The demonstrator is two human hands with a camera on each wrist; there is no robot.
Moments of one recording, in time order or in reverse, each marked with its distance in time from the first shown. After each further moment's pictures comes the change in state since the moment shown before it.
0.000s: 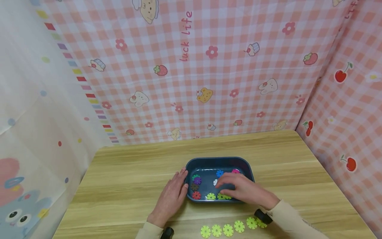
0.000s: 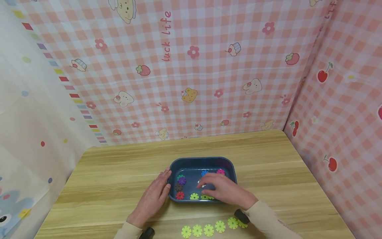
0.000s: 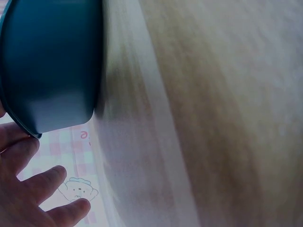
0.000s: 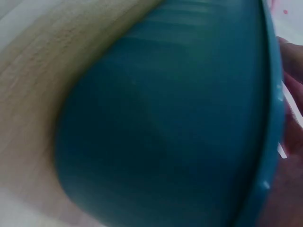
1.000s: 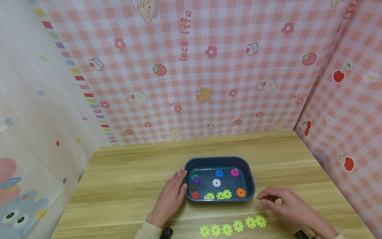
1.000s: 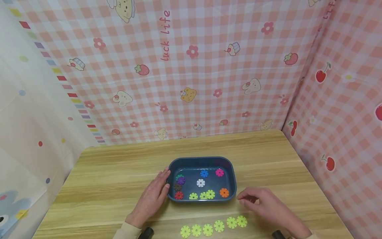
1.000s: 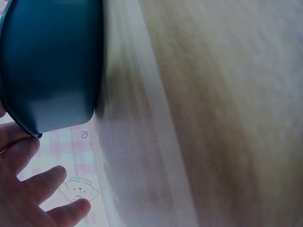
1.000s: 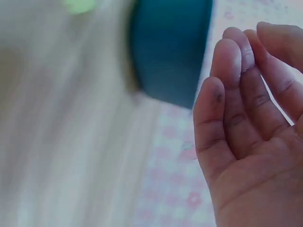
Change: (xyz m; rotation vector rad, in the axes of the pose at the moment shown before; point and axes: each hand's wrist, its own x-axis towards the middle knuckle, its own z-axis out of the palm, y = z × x) left_hand 0.000 0.000 0.000 -0.012 0.003 -0.007; right_hand -0.117 0.002 -0.039 0.017 0.148 0.224
